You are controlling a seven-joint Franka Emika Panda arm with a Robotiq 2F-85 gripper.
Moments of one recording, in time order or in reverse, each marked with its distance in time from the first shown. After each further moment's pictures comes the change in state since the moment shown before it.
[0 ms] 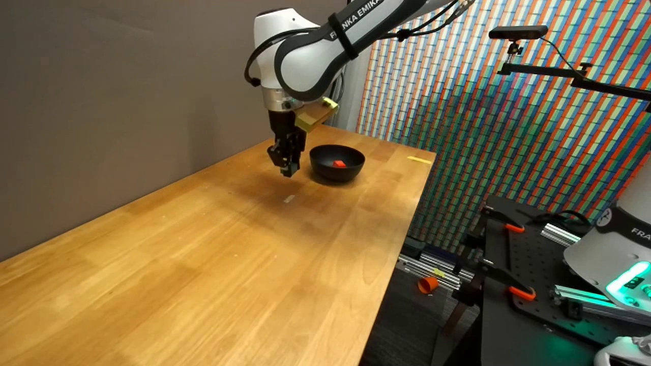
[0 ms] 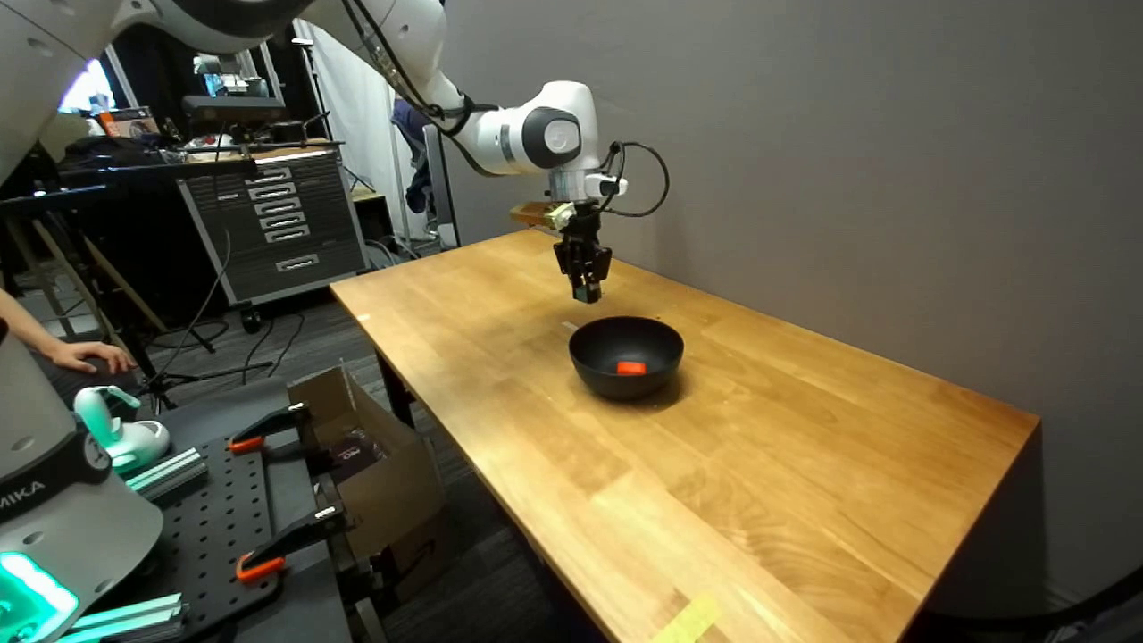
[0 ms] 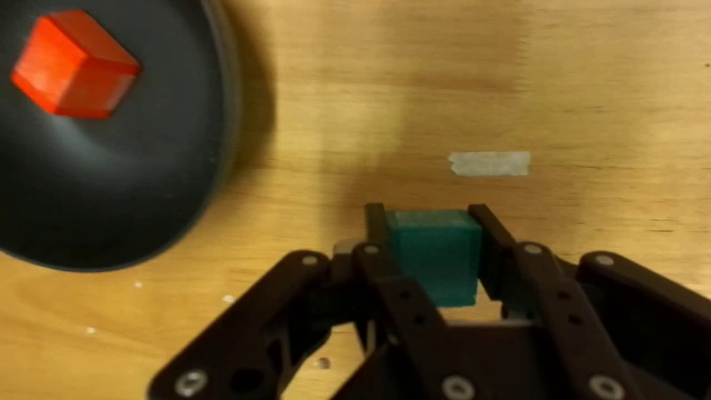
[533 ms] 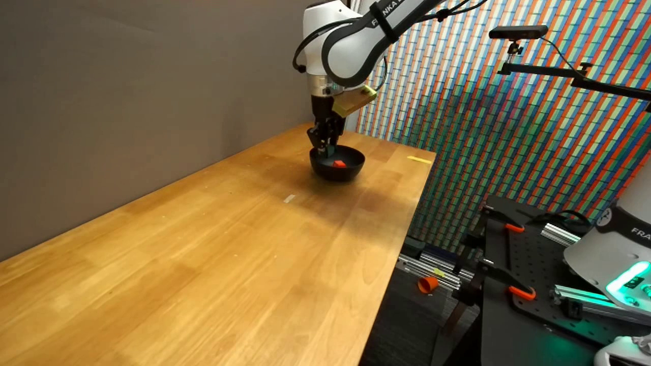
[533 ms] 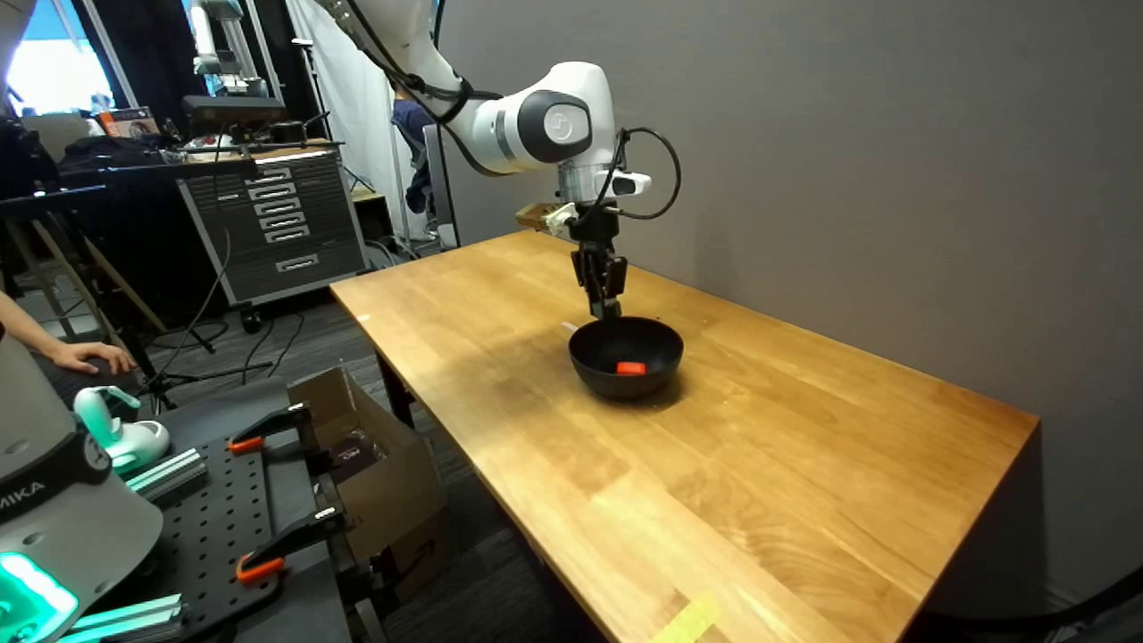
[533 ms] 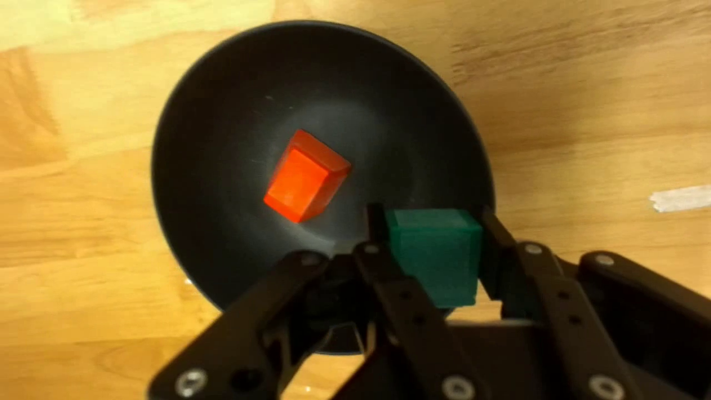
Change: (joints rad) arm -0.066 -0.192 -0.075 -0.284 -0.038 0.099 0.096
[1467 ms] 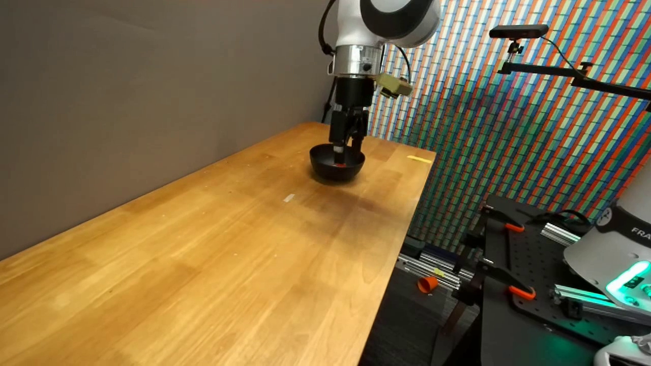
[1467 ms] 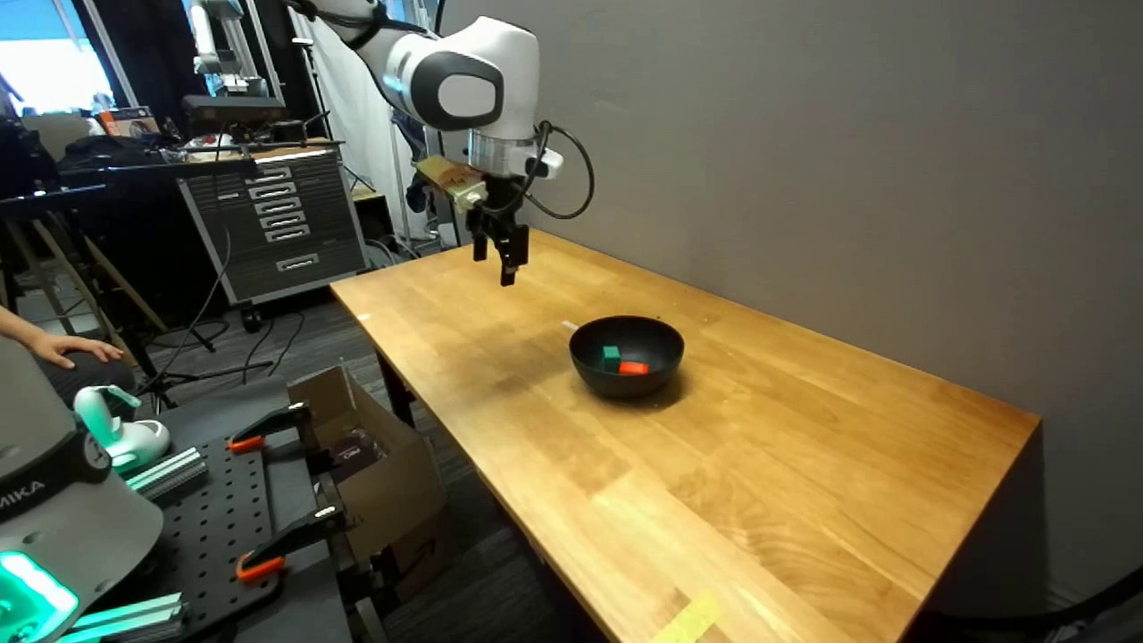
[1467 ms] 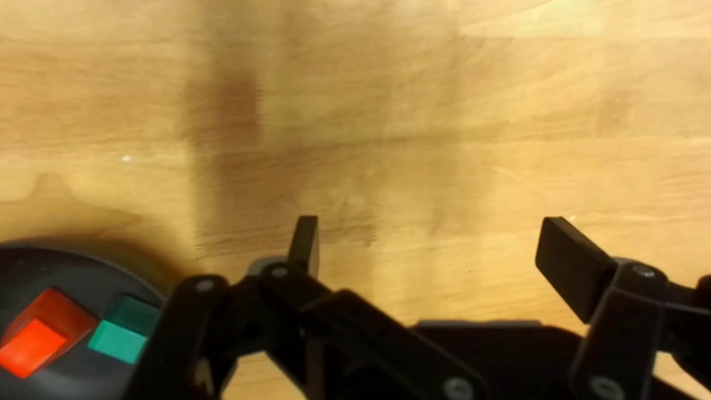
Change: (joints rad) arm -0.117 -0.372 0.265 -0.408 0.359 -0.005 -0.332
